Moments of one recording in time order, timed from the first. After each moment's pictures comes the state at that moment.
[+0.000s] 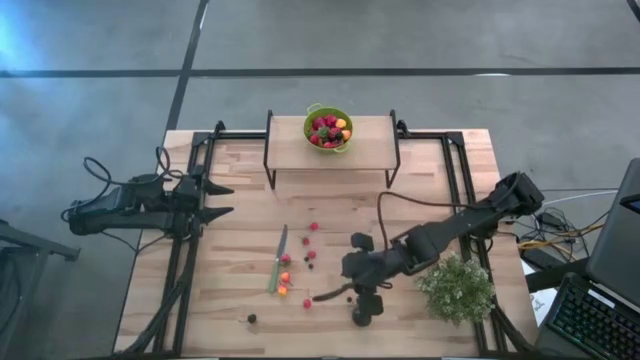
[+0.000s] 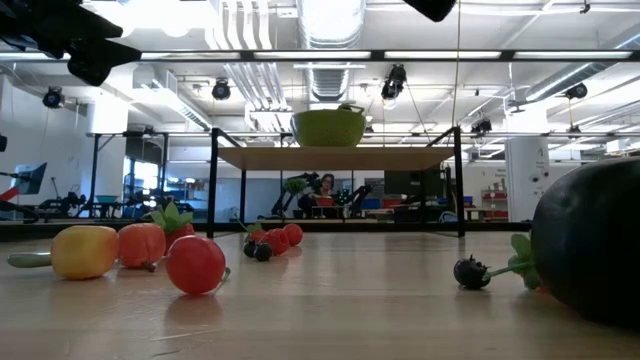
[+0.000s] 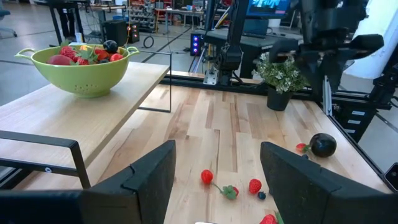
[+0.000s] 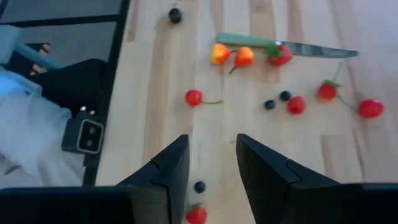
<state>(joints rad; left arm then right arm) 0.02 0.15 0.45 -0.51 -0.09 -0.09 0.46 1.67 1.41 -0.59 0.13 0.44</state>
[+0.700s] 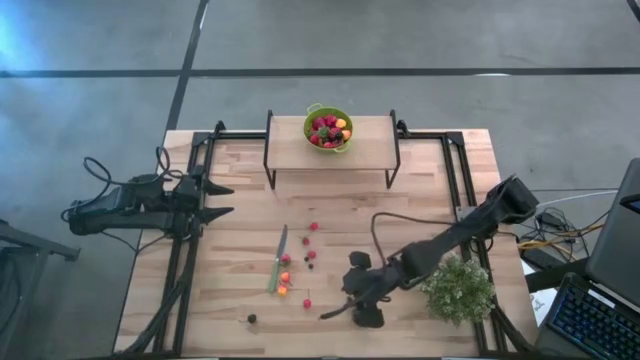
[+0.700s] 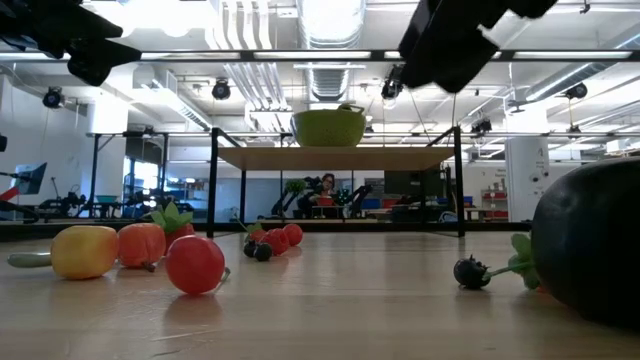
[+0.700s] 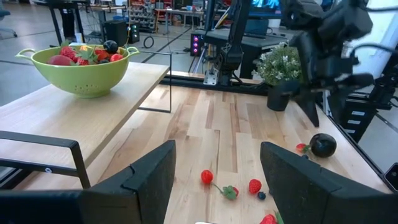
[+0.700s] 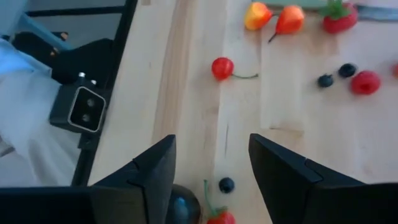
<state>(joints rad) 0.02 0.15 0.45 -0.51 -0.09 -0.09 0.51 1.74 1.17 -0.26 0.11 0.45</state>
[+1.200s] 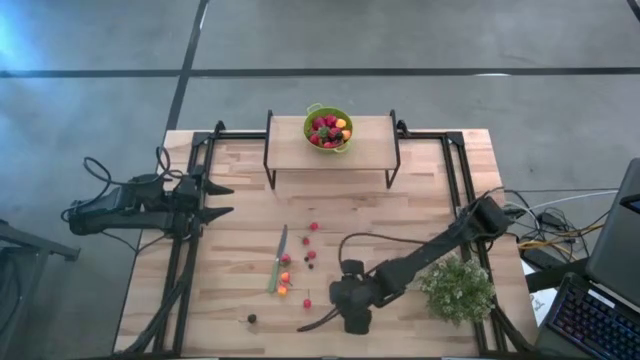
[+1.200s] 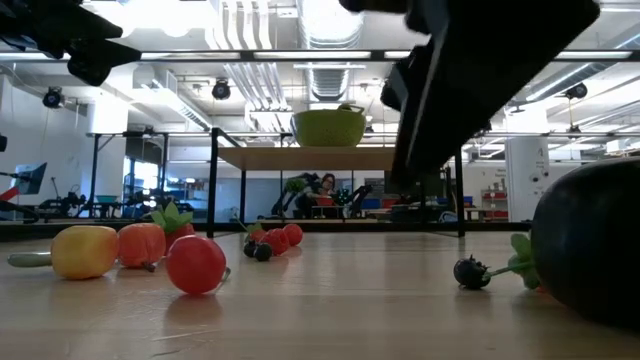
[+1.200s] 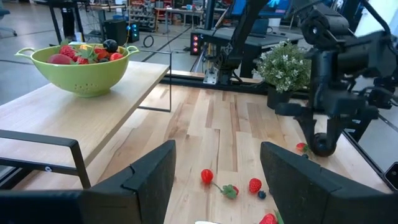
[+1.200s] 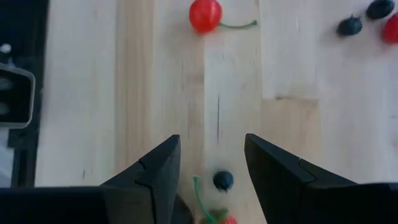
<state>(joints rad) 0.02 0.15 0.45 -0.51 -0.09 -0.09 0.52 2.00 1.44 -0.54 0.13 0.54</state>
